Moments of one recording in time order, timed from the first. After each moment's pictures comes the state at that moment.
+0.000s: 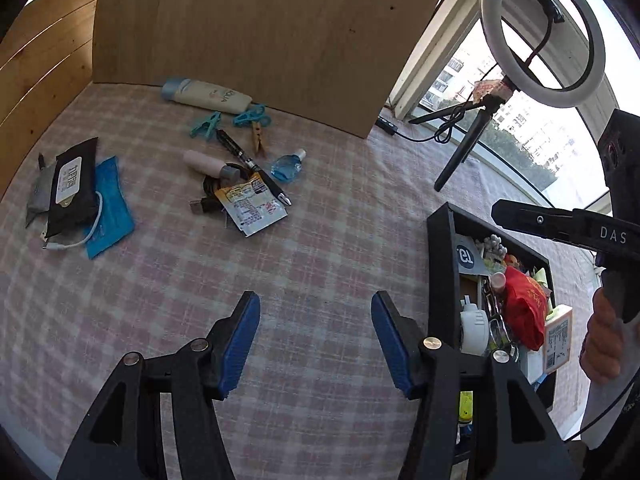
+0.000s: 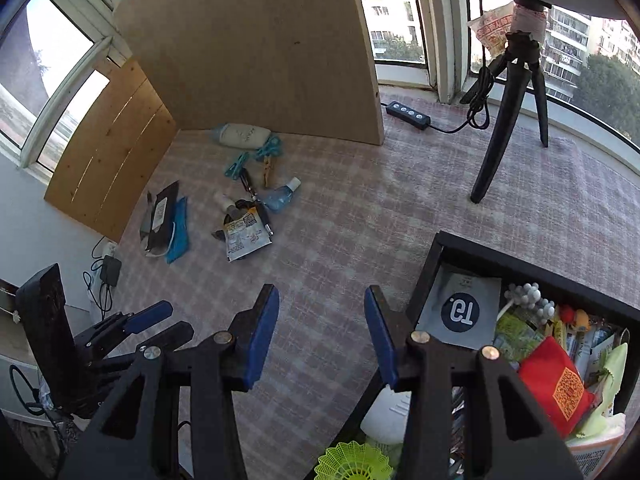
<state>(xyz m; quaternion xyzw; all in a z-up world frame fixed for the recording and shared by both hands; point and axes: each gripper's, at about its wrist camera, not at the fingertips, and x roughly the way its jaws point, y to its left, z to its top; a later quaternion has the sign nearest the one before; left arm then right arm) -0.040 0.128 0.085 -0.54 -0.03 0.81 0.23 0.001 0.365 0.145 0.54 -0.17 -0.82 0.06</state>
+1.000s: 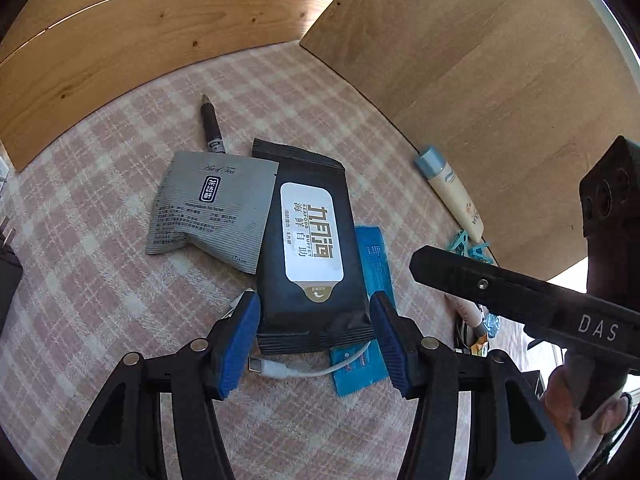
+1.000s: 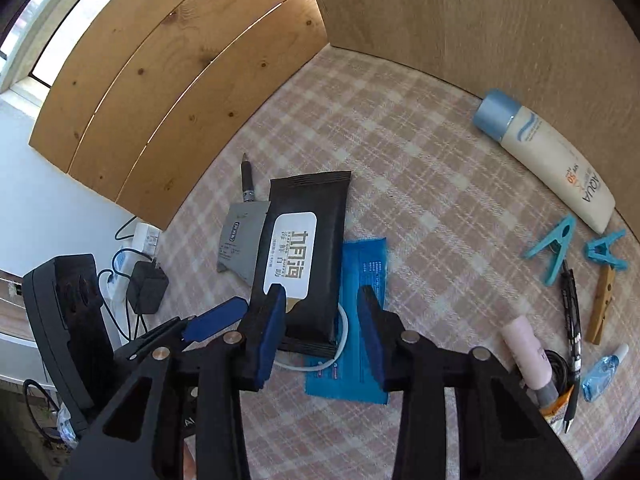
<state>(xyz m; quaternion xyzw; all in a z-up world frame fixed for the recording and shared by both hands) -0.193 -0.078 0.002 -0.54 -0.22 0.81 0.10 -0.218 0.067 0.059 0.60 -0.10 -0.76 0.24</state>
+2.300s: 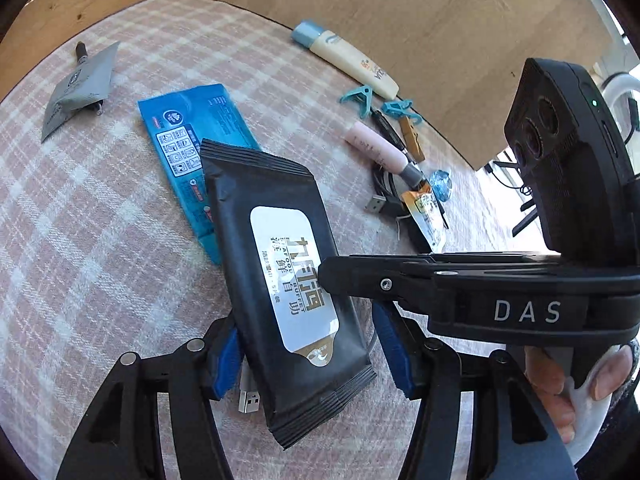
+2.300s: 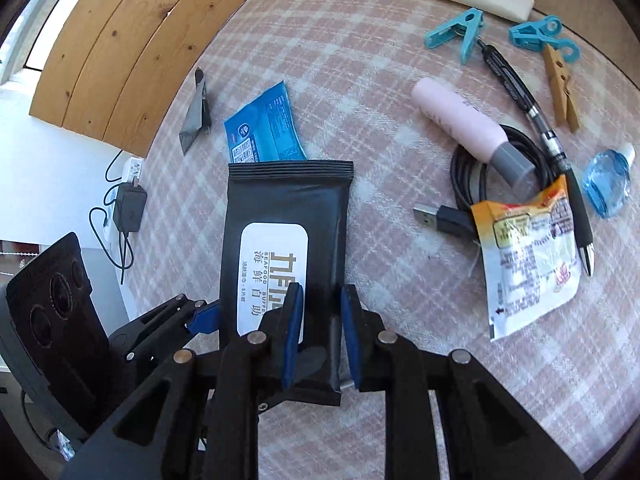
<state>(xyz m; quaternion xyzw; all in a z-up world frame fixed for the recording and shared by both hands) -0.108 0.036 0.000 -0.58 -0.13 0.78 0.20 -0.120 0.150 0.014 0.66 -0.14 -0.70 0.22</state>
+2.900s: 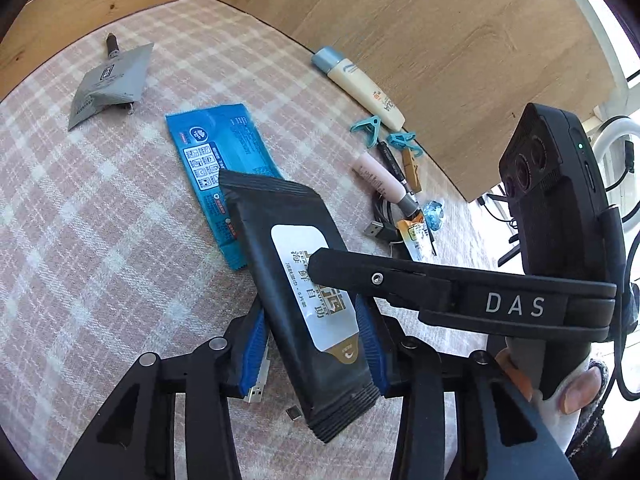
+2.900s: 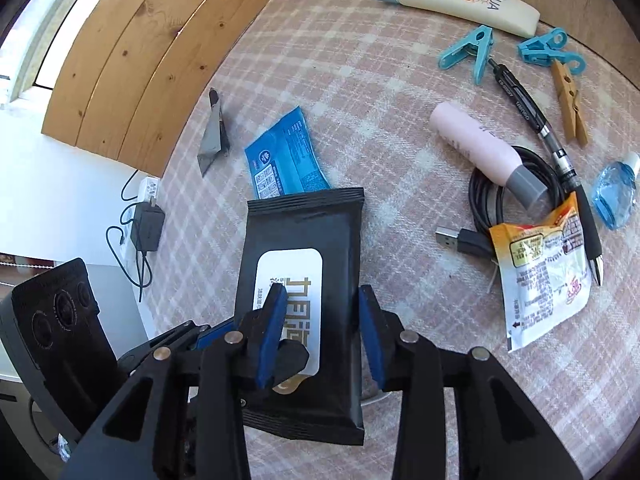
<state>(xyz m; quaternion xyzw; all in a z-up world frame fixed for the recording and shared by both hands) -0.110 0.007 0.026 -0.56 -0.19 0.78 0.20 -0.126 0.145 0.027 0.64 -0.18 -0.71 0.23</state>
